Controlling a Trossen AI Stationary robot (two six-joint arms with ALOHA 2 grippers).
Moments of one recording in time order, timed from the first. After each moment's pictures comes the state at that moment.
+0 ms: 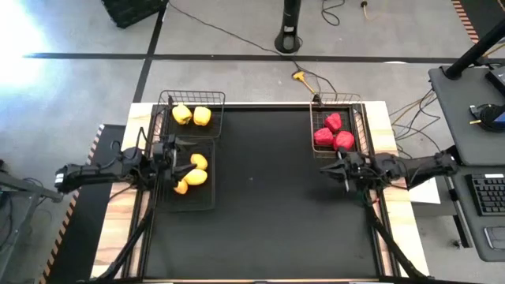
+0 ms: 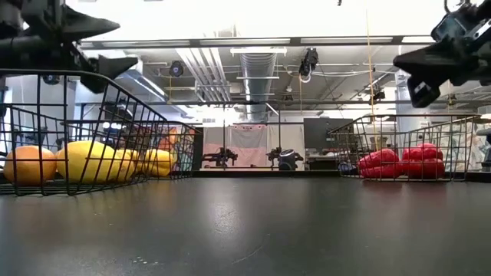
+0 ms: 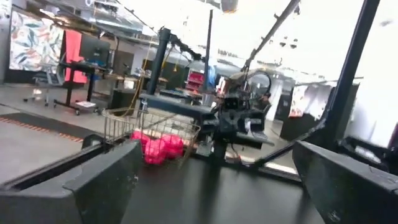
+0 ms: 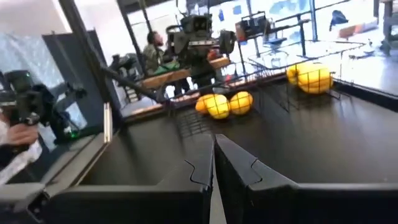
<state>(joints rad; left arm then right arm) 0.09 0.09 0.02 0.31 -0.07 -0.23 0.14 0.04 0.01 0.04 0.12 0.27</state>
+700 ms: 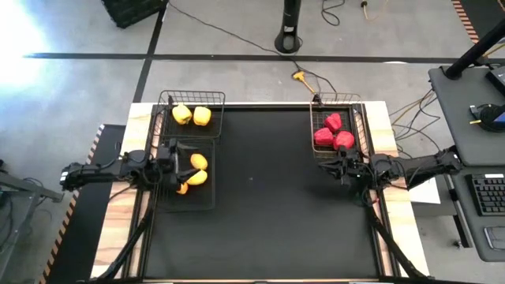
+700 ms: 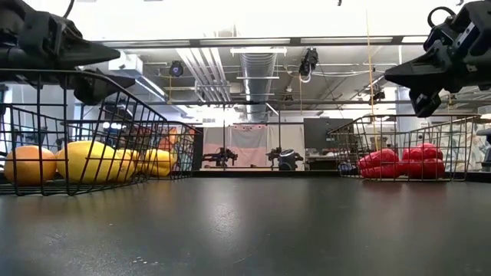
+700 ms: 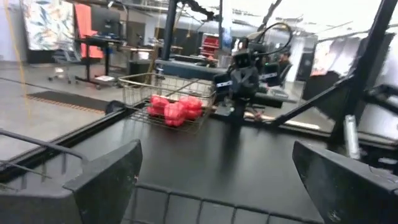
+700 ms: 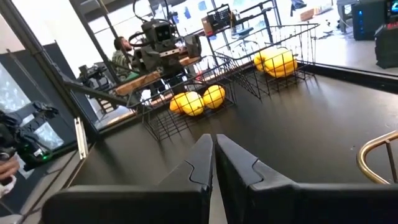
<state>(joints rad) 0.02 0.00 0.01 0.04 -0.15 -0.16 0.14 0.11 0.01 0.06 0.26 0.39</state>
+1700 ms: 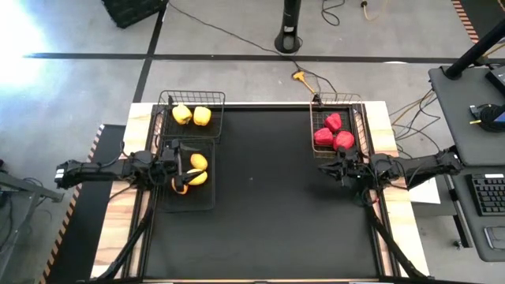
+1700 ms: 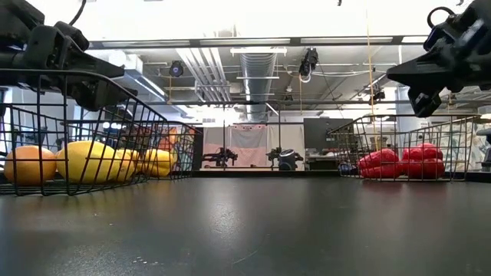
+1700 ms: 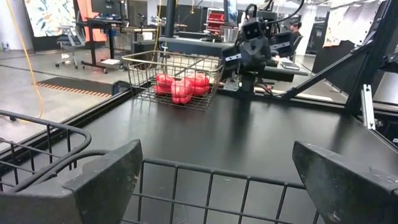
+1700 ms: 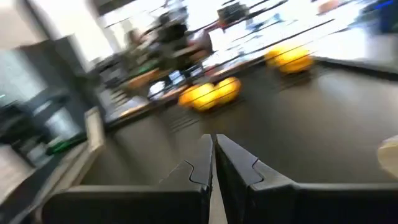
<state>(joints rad) 0.03 0.11 0.01 0.04 -0.17 -0.11 0.14 0.11 0.01 0.06 0.23 0.39</state>
